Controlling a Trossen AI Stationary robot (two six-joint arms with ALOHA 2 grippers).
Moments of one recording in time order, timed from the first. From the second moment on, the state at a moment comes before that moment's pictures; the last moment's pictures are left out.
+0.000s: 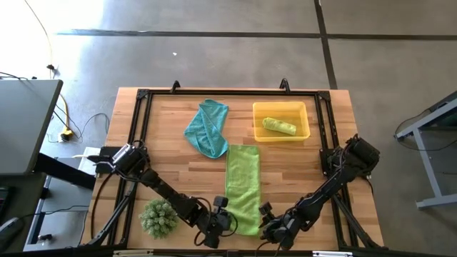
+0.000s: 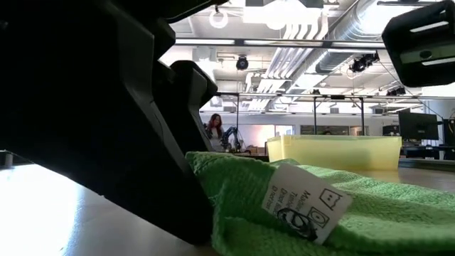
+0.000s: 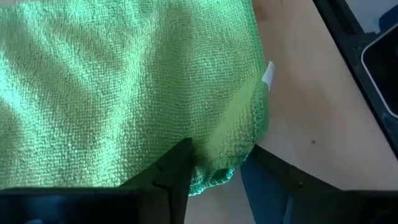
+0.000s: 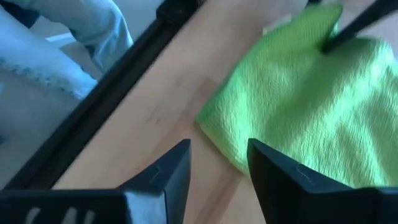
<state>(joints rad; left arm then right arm) -0.52 2.13 1.29 -0.05 -0.30 -0.31 0.81 1.87 1.02 -0.06 0.25 0.12</state>
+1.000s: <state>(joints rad) -0.57 2.13 1.29 0.11 -0.30 -0.43 0.81 1.97 1.03 0.03 0.20 0.21</state>
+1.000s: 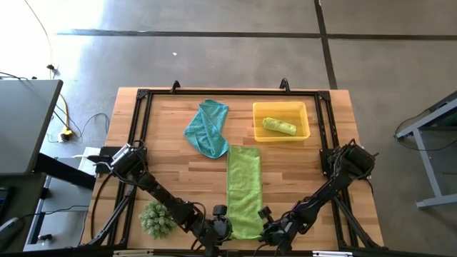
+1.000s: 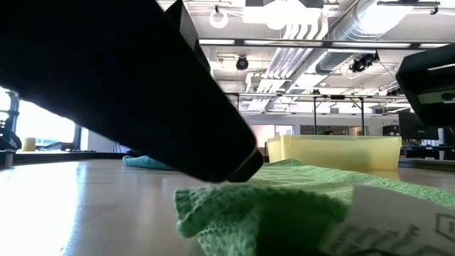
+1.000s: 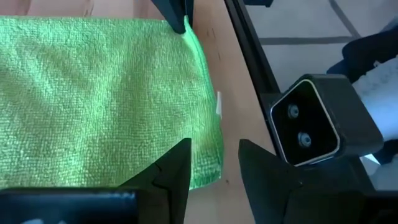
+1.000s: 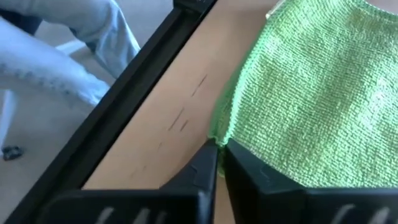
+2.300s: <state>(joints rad) -0.62 2.13 1.41 -0.10 -0.46 -0.09 0.77 1.87 1.02 -0.13 0.28 1.03</state>
